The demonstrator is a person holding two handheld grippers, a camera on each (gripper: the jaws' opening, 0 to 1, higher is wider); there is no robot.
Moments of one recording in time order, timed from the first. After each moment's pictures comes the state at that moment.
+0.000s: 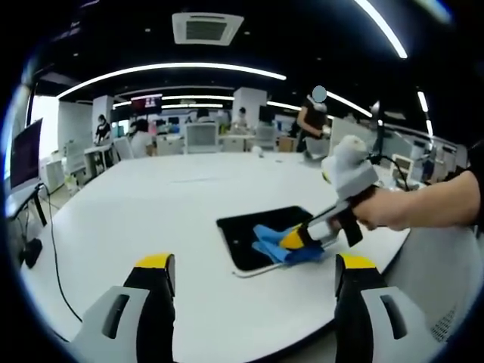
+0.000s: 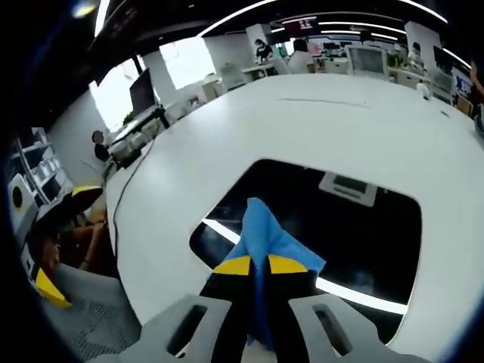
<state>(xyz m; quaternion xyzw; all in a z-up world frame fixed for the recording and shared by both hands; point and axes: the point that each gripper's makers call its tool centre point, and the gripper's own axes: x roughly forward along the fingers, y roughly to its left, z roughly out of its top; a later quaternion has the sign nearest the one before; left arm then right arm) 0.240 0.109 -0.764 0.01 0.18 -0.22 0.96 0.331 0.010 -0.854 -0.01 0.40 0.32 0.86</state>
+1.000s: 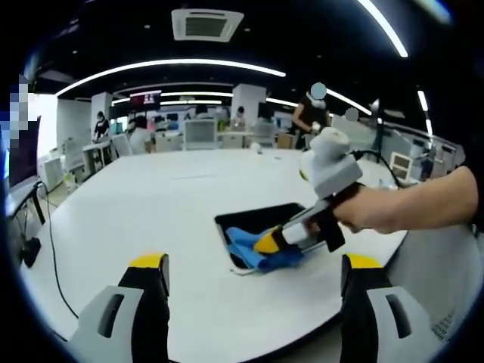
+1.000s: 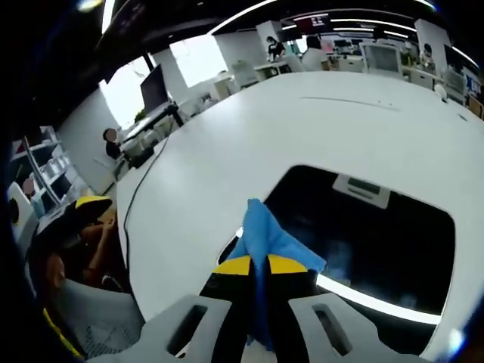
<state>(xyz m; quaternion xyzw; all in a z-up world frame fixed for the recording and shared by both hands) 0.241 0.108 -0.765 0.00 0.19 -0.22 0.96 0.331 0.068 -0.854 -0.01 0.39 0.36 0.84</state>
